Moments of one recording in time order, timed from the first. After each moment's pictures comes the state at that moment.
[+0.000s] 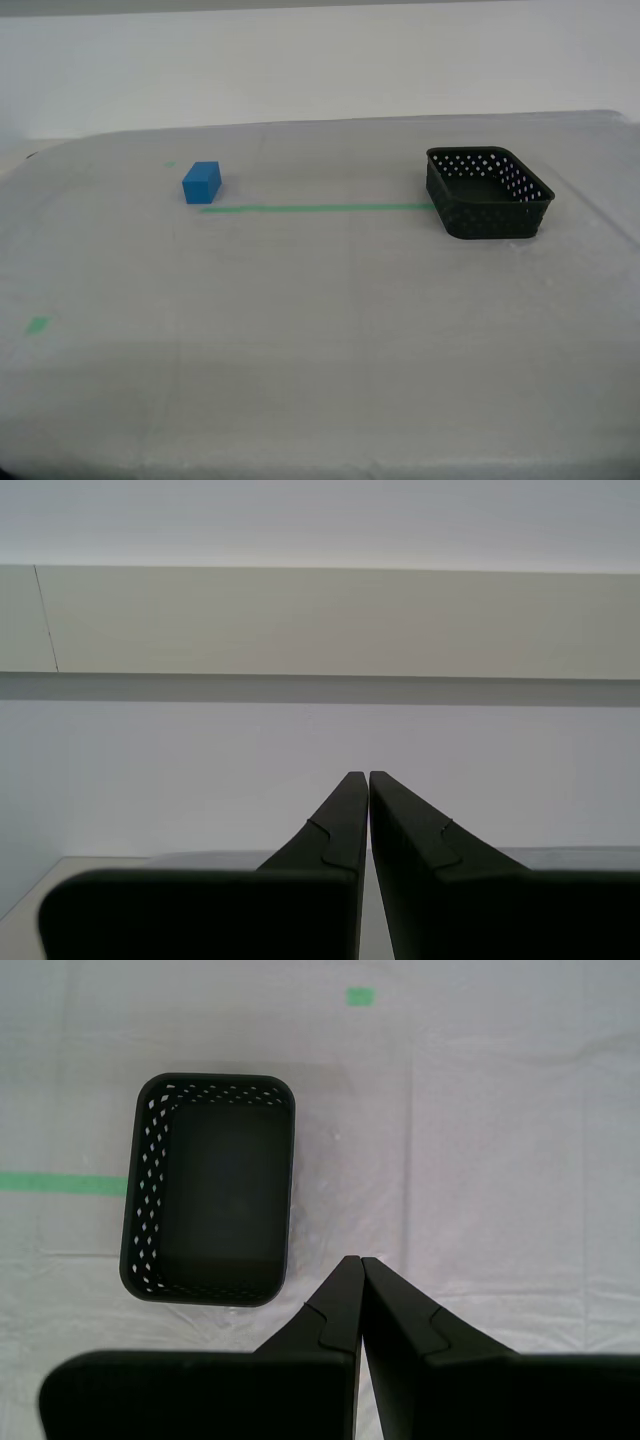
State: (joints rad) arm 0 -0.02 1.53 1.49 -1.02 -0.06 -0.05; arm 1 0.00 1.05 0.52 0.61 -0.01 0.00
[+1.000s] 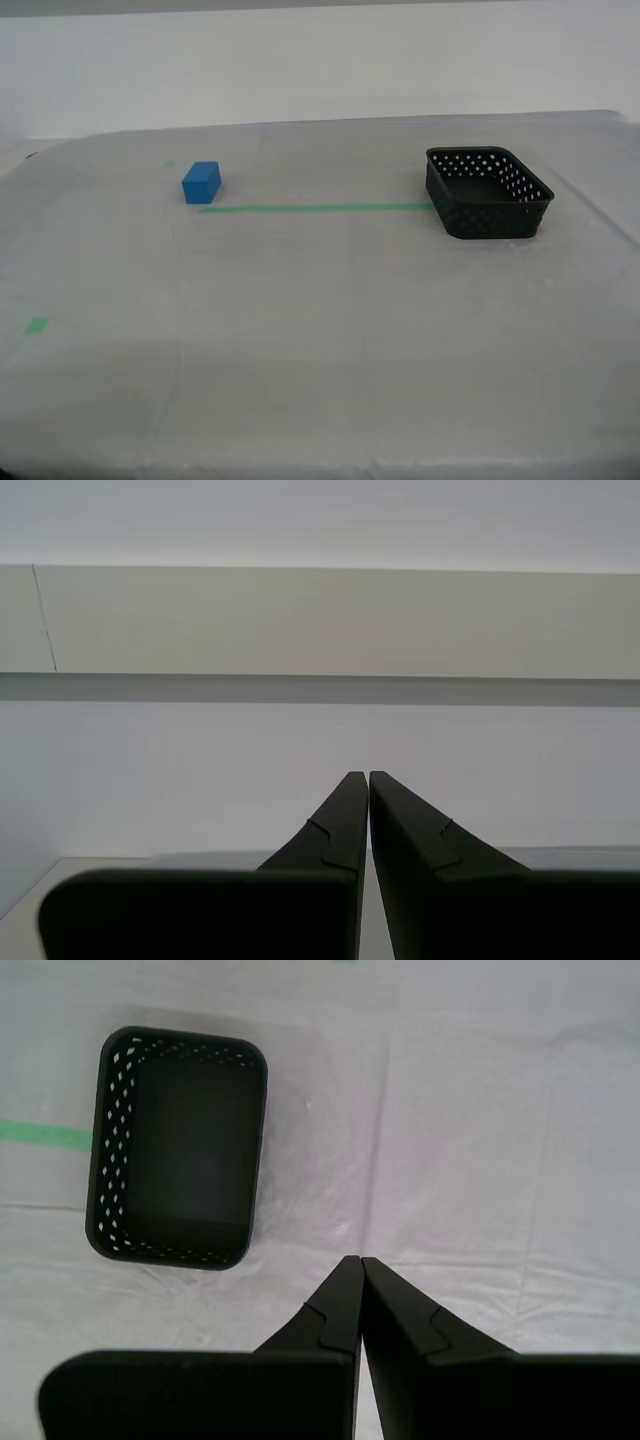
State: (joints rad) arm 0 -0.02 1.74 1.85 -1.32 0.00 -0.13; arm 1 0.00 1.05 0.52 0.61 -0.01 0.00
